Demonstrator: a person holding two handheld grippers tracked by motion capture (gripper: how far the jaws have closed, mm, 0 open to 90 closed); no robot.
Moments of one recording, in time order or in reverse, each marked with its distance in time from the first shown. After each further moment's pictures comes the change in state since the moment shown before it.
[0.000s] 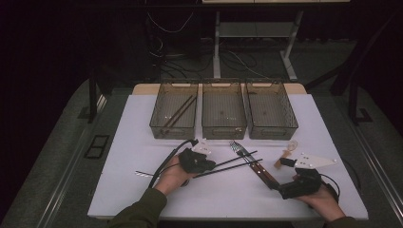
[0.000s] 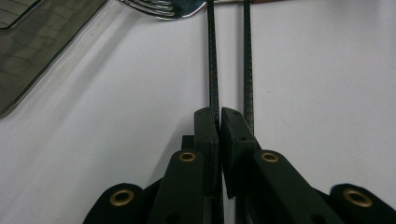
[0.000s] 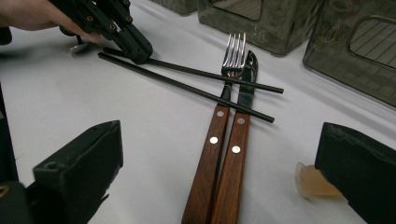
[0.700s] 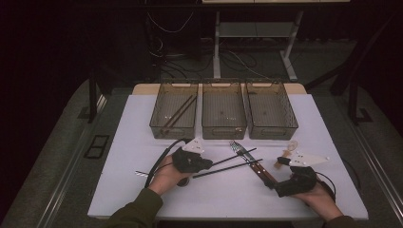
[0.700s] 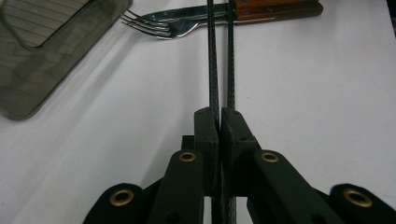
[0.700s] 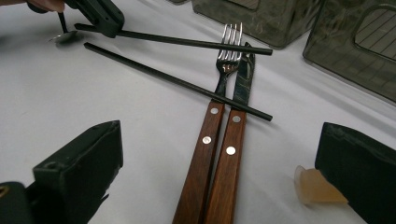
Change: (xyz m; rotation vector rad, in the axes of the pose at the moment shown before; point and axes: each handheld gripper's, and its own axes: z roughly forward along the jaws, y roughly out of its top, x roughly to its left) left arm -0.002 -0.004 -0.027 -0.070 -0.018 -0.004; right arm -0.002 0.002 0.013 0.033 -0.022 -0.004
